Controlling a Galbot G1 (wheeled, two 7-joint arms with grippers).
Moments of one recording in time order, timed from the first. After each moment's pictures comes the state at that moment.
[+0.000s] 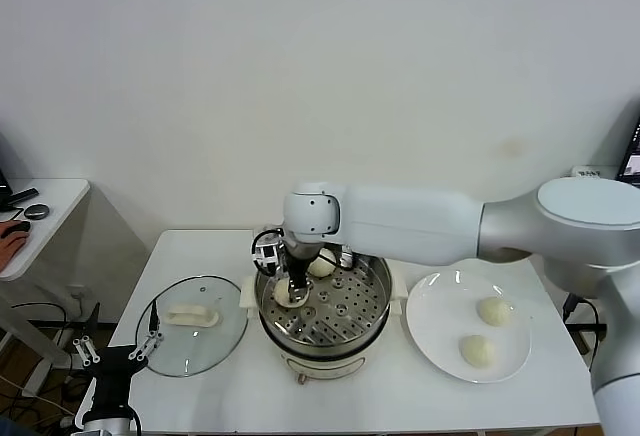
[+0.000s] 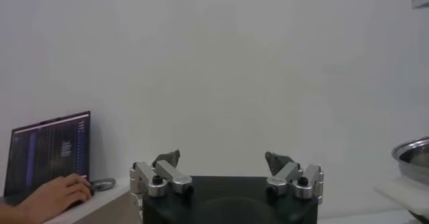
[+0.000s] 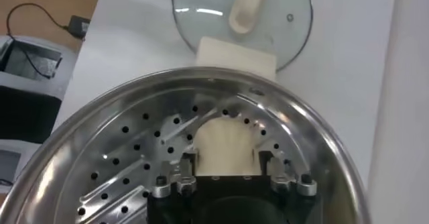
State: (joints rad) left arm 1.70 -1.39 -0.76 -2.05 -0.05 -0.29 -0.12; right arm 0.47 1.34 -1.29 1.35 0.51 -0.72 -0.86
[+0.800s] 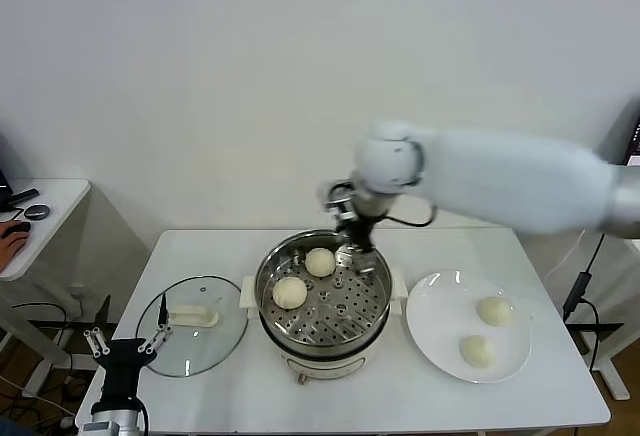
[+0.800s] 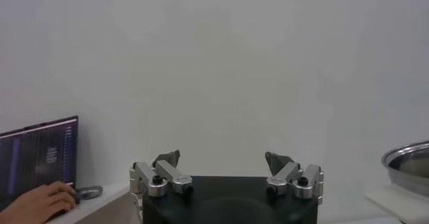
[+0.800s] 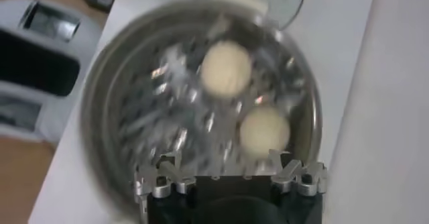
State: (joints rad) left arm 1.66 -1.36 -0.72 -2.03 -0.05 -0.29 -0.11; right arm 0.73 0.94 -1.32 1.58 0.37 -0.53 -1.16
